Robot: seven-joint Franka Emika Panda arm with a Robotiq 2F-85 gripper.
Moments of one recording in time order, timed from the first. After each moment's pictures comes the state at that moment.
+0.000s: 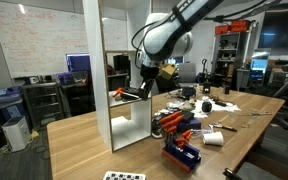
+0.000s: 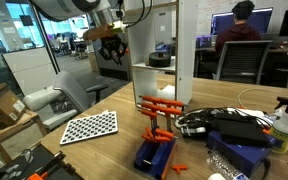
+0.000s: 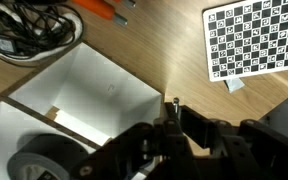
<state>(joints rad) 0.03 -0.14 0.15 -2.32 -0.07 2.46 -0.35</state>
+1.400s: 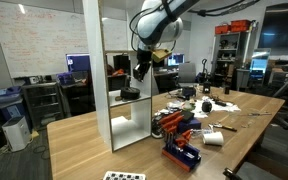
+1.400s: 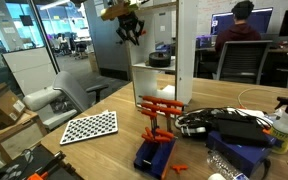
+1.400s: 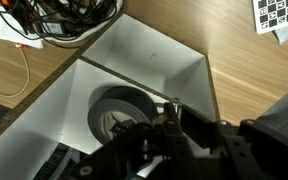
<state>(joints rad) 0.04 0.00 0.07 -2.02 -0.14 2.39 -0.24</state>
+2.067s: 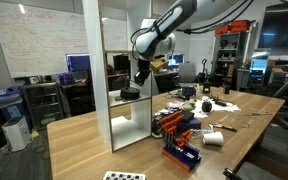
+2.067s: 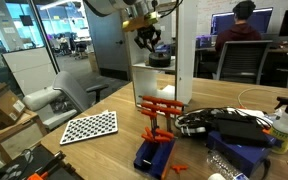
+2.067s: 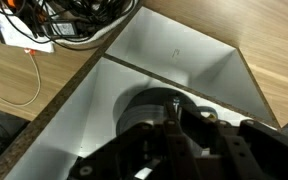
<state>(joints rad) 0.01 0.21 0.02 -1.86 -0.15 2.45 -0.24</state>
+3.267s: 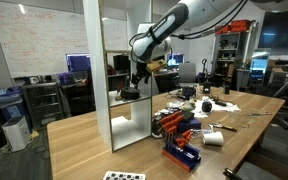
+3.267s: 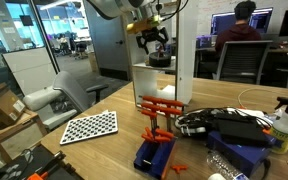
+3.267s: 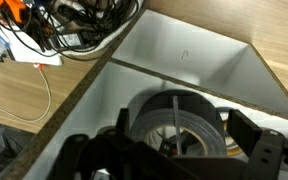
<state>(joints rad) 0.01 0.29 0.01 -1.76 -0.19 2.39 -0.13</state>
